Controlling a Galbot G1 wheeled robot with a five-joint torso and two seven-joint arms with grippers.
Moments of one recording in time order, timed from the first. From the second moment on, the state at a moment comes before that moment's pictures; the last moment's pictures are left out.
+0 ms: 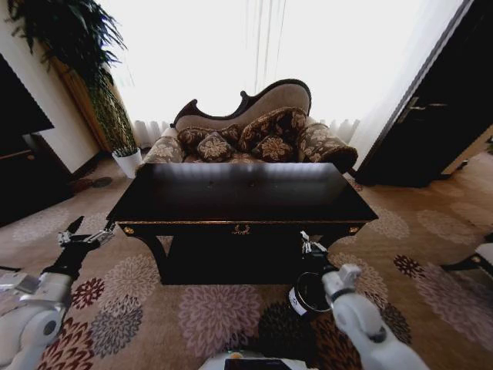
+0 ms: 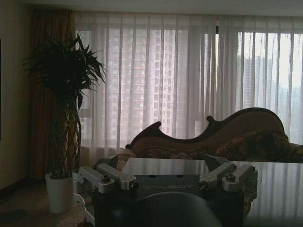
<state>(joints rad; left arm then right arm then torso) 1.72 -1.01 -1.13 -2.12 -0.82 -0.01 0.11 -1.51 1.18 0.49 1.97 0.51 -0.03 0.12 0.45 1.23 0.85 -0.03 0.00</state>
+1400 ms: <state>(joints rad) 1.72 -1.01 -1.13 -2.12 -0.82 -0.01 0.11 -0.83 1.17 0.31 0.38 0.21 0.35 0.00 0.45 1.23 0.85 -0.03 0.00</state>
